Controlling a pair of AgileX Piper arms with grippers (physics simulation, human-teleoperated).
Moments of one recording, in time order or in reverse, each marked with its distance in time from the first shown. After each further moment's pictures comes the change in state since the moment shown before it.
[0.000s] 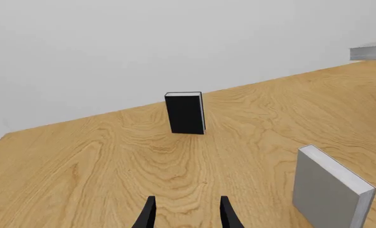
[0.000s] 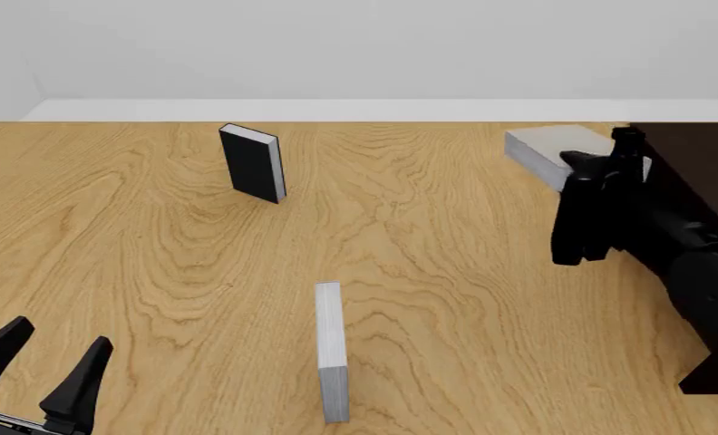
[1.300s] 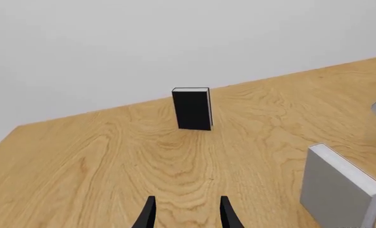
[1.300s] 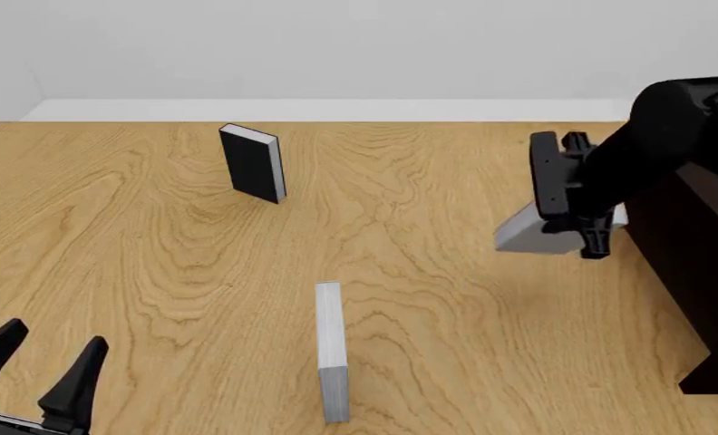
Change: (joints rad) left arm 0.037 0.001 0.000 0.015 0.004; right arm 0.016 0.280 -0.609 1.203 0.182
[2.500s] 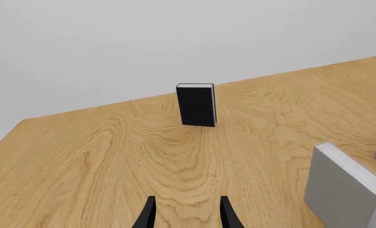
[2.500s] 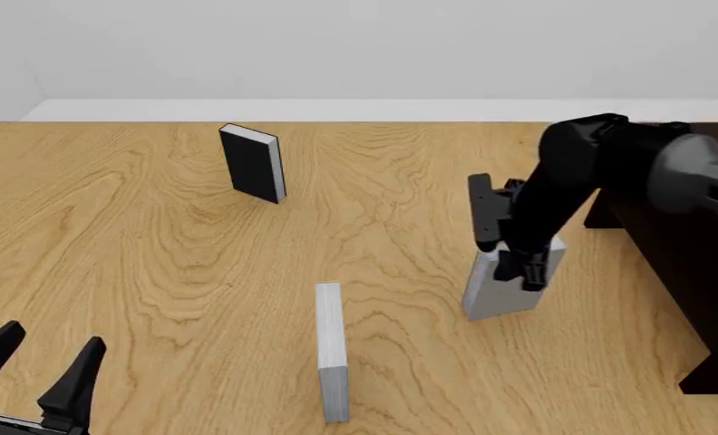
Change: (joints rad) left arm 0.023 0.001 0.000 0.015 -0.004; right arm 0.148 0.167 -0.005 0.049 0.186
